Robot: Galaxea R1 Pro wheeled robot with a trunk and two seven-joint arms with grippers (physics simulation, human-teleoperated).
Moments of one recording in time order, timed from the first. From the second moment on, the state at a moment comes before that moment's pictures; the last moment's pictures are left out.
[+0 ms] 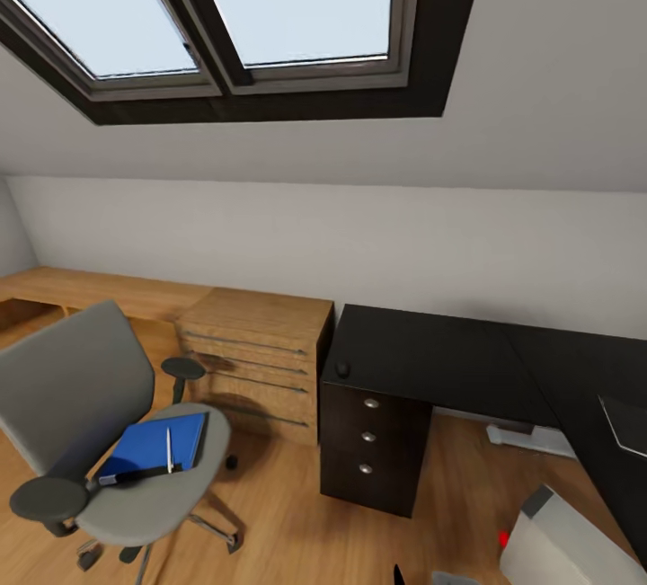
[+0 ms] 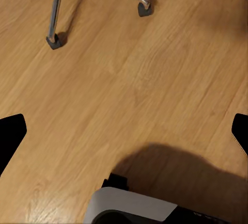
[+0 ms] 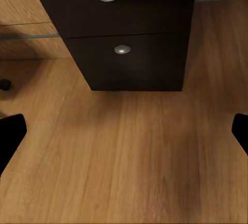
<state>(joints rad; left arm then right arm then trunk) 0.07 0.00 0.06 -0.66 0.21 -0.06 0.14 -0.34 0.07 0.34 -0.05 -0.53 -0.61 0.04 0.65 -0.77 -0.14</state>
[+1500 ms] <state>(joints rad) 0.07 0.00 0.06 -0.65 0.21 -0.06 0.13 -0.34 0.07 0.34 -0.05 -0.53 -0.61 0.04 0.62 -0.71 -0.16</state>
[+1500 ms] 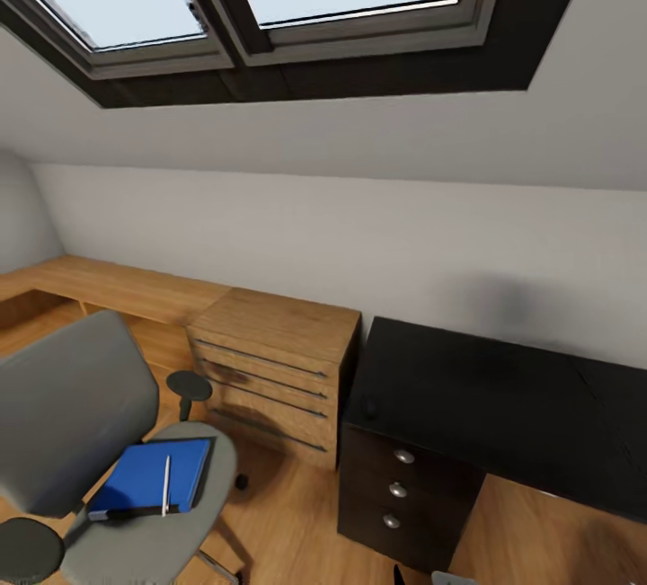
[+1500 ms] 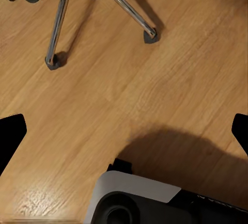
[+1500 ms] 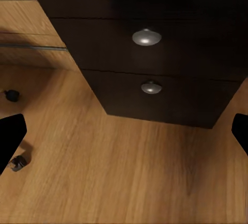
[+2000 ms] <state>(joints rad) 0.07 0.00 0.06 -0.64 0.21 -0.10 0.14 -0.34 0.07 0.34 -0.05 -0.53 -0.61 0.04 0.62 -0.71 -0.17</state>
